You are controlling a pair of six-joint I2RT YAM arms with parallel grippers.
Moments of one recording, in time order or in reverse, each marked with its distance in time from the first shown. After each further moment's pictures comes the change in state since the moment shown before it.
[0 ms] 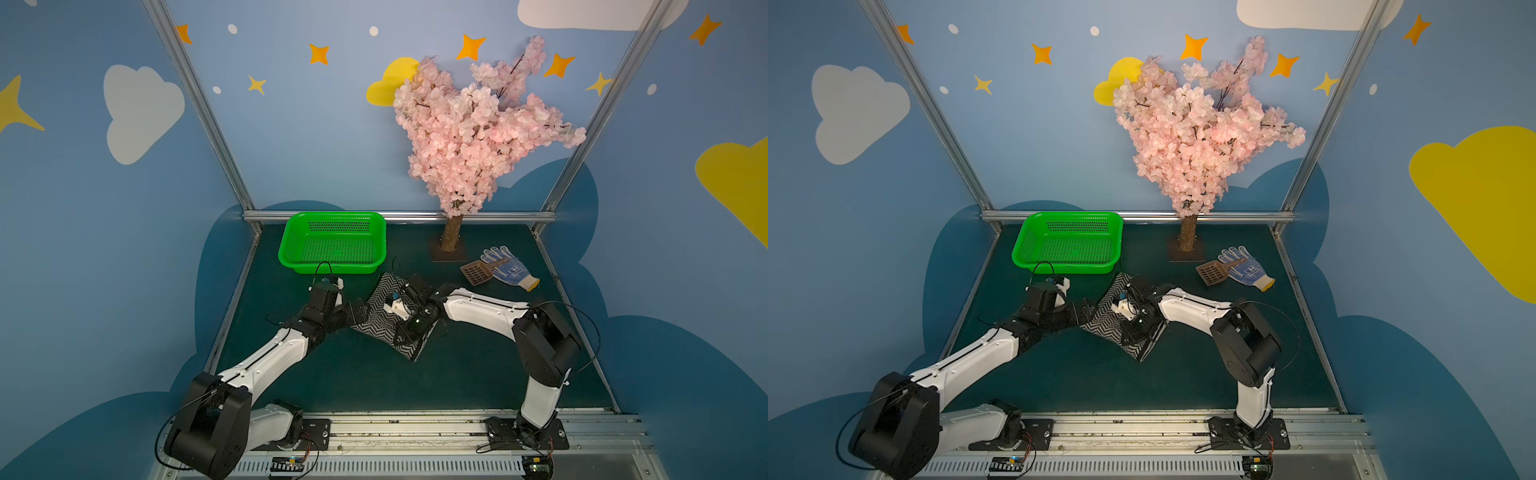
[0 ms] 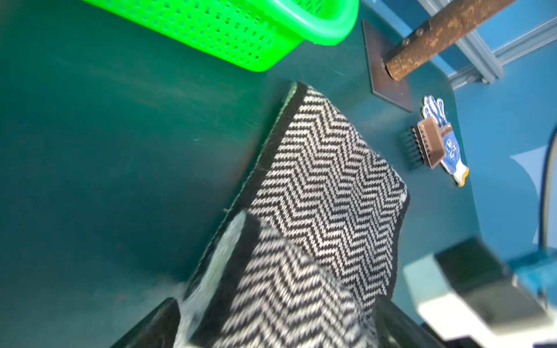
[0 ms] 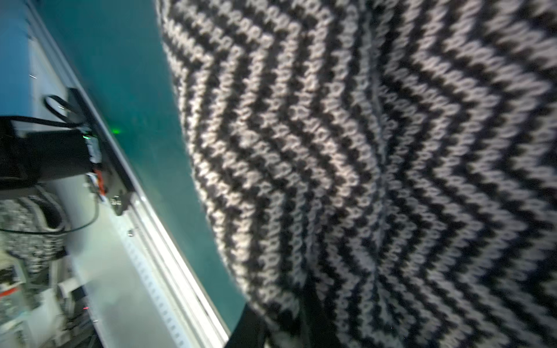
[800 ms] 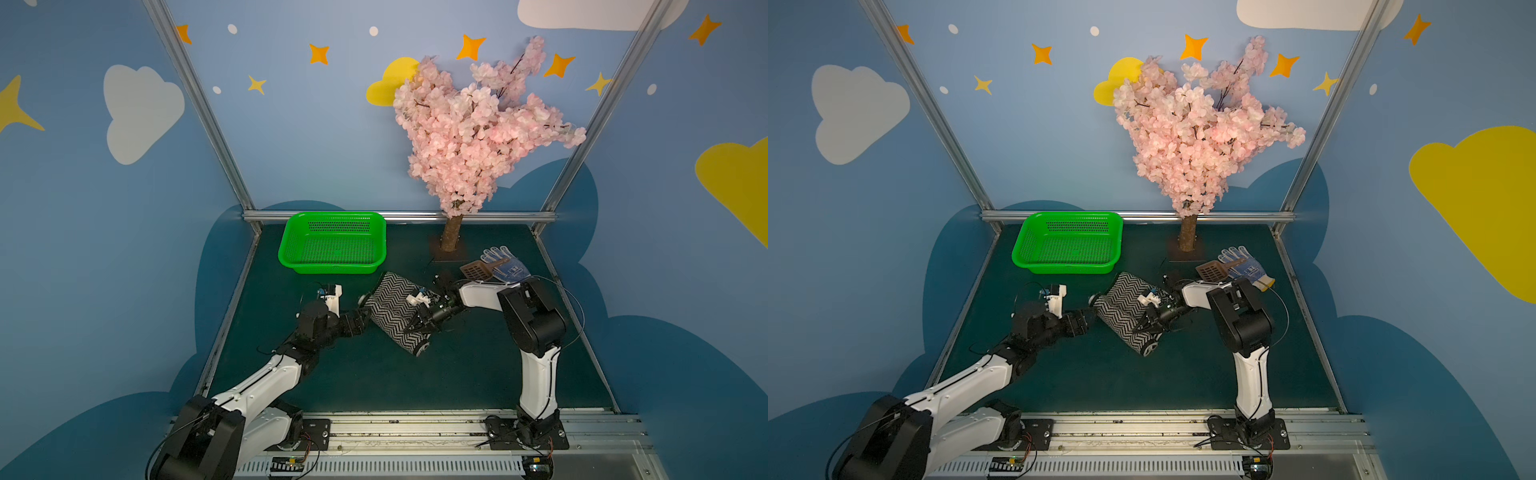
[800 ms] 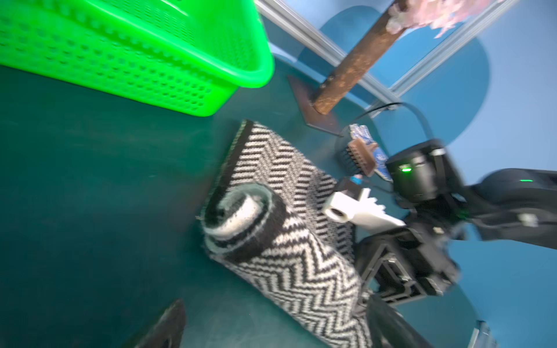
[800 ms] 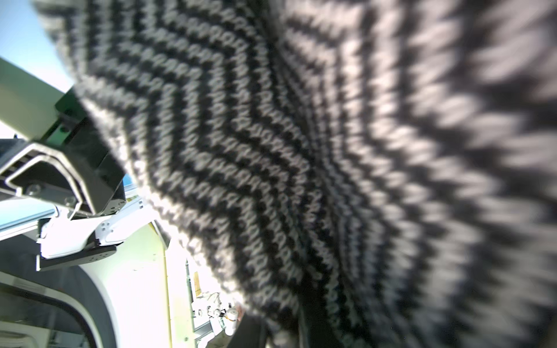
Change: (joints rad) left arm -0.020 -0.103 -0.234 0.440 0.110 0.035; right arm -0.286 0.214 -0.063 0.120 -0.572 0.124
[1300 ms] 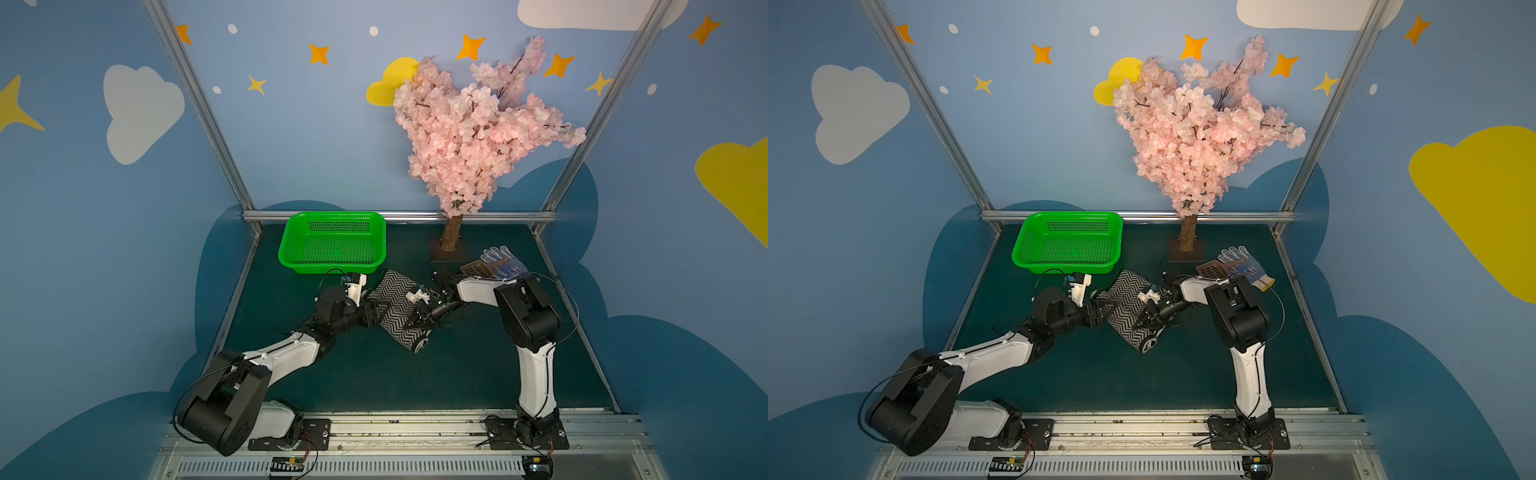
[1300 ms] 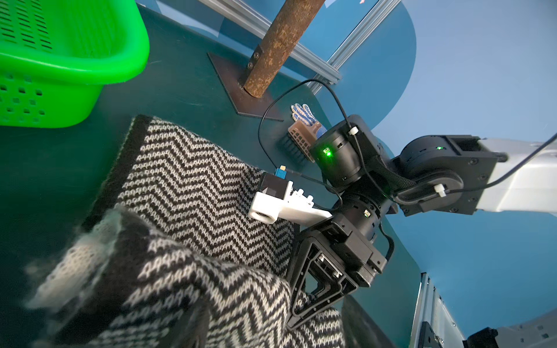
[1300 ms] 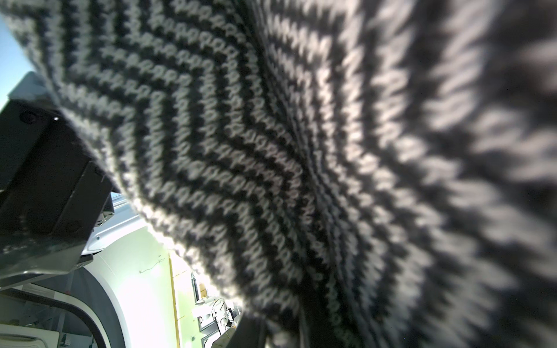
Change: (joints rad) left arm -0.068 0.289 0.158 0.172 0.143 0.004; right arm -0.006 0.053 0.096 -0.084 0.012 -0.029
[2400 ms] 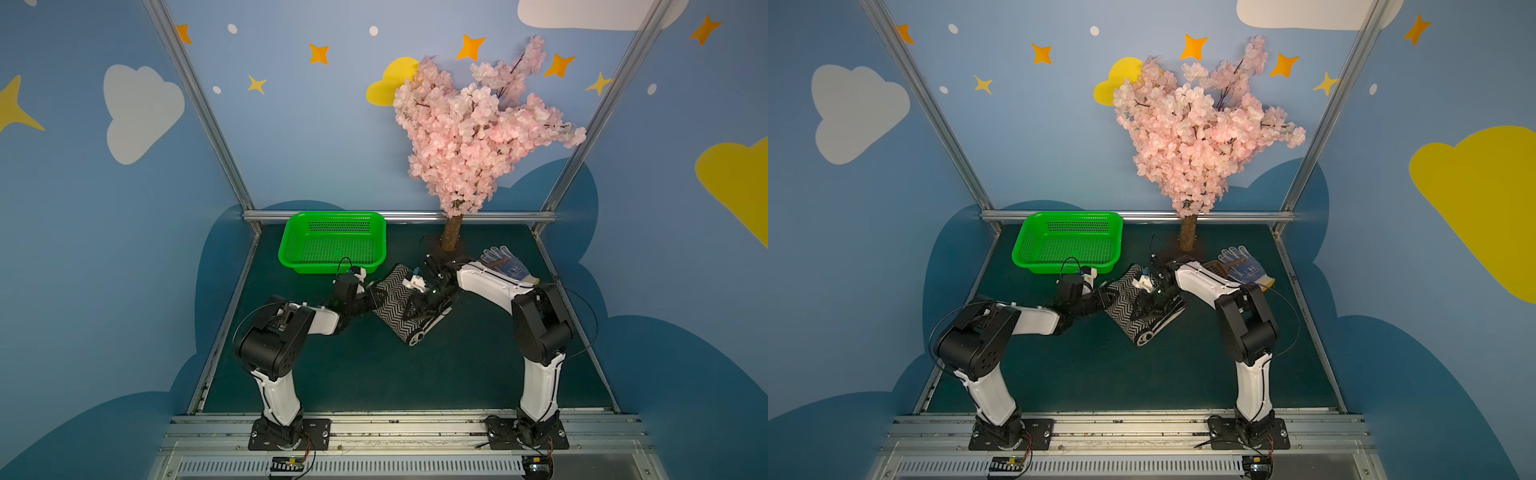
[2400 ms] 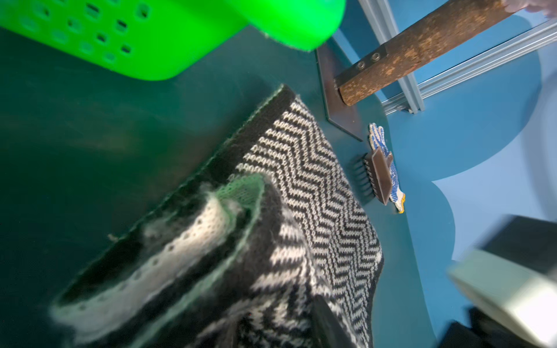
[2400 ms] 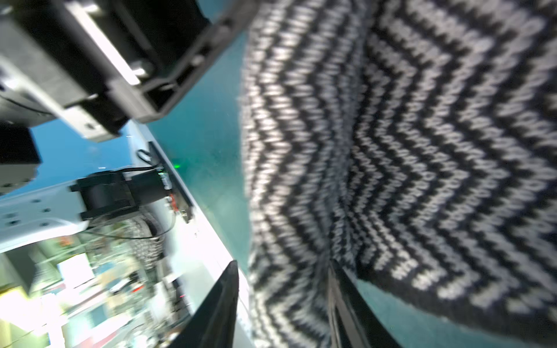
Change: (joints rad) left arm 0.054 0.425 0.235 0.005 -0.083 -0.212; right arm 0.116 -0.169 0.209 -0.294 0.476 -0.124
